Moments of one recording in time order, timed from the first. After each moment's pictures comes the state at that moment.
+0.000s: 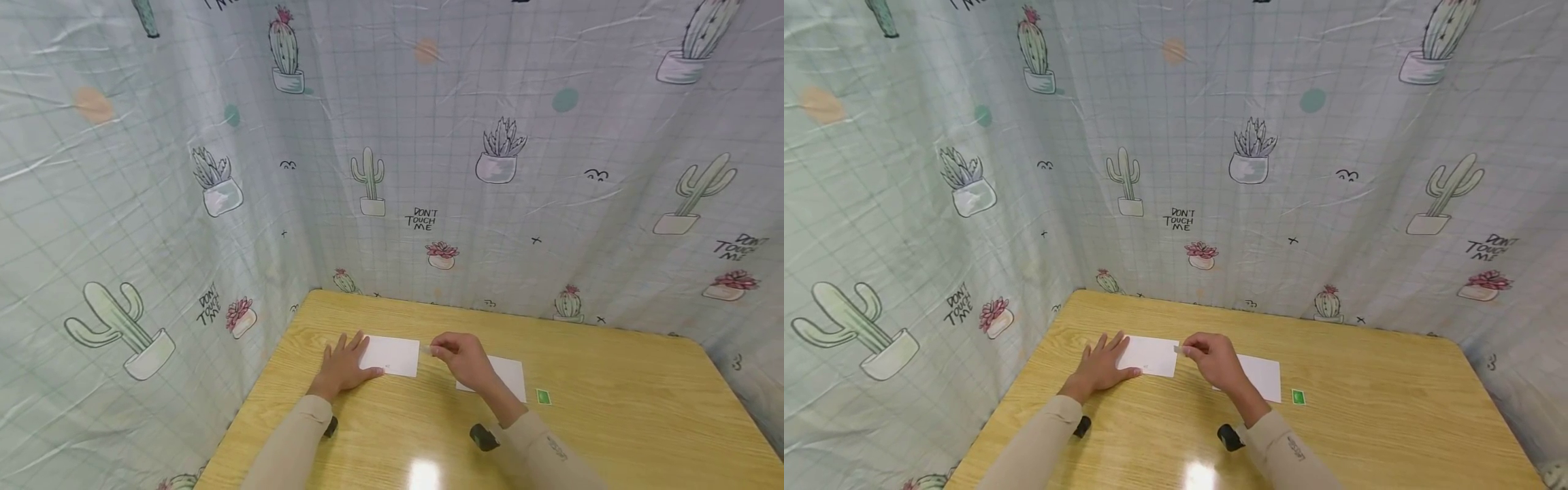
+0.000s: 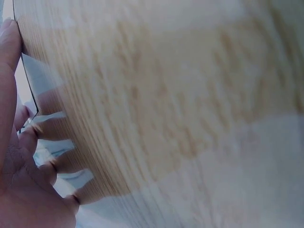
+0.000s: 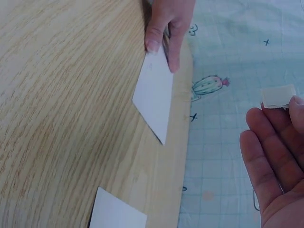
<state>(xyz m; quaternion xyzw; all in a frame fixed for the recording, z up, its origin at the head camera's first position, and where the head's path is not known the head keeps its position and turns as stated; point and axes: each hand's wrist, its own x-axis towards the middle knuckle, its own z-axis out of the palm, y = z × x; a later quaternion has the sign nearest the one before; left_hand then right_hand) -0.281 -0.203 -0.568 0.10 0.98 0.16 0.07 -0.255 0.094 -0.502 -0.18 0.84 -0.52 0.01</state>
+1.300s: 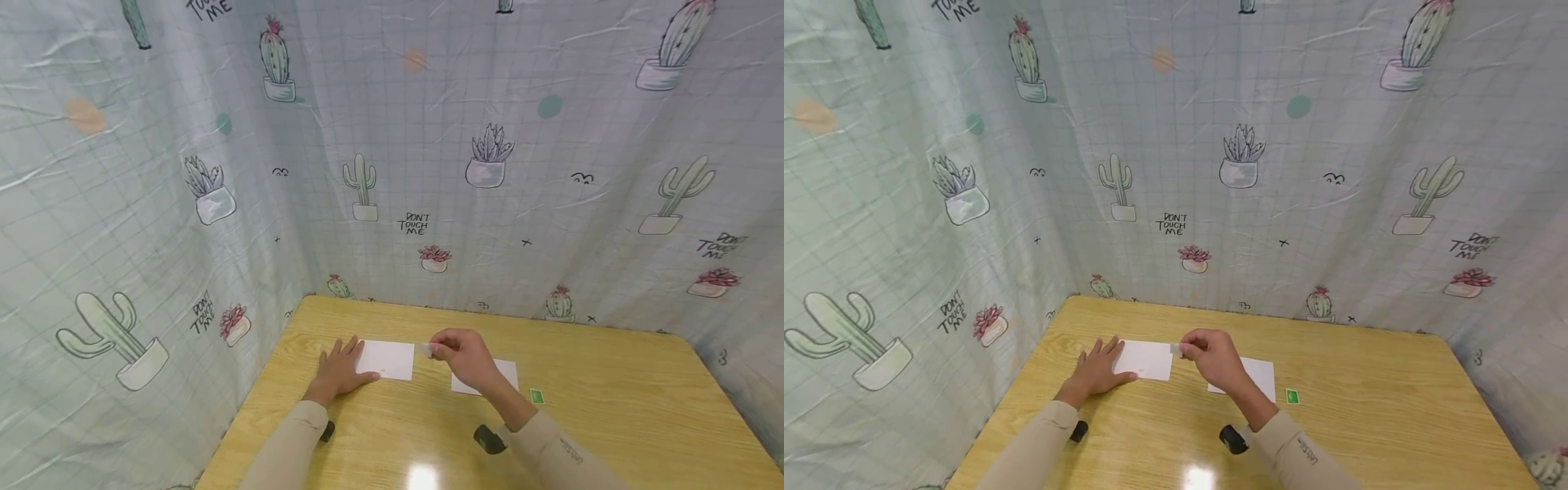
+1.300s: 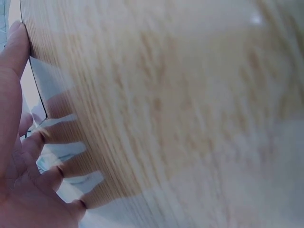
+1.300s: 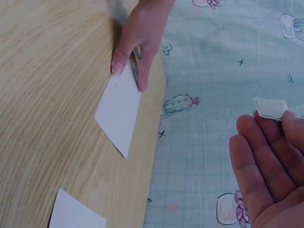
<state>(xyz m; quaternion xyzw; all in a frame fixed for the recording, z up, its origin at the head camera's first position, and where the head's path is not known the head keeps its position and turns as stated) -0.282 -0.202 -0.570 0.09 0.98 0.17 0.07 -0.238 0.099 -0.465 -0.16 0.82 -0.55 0.01</state>
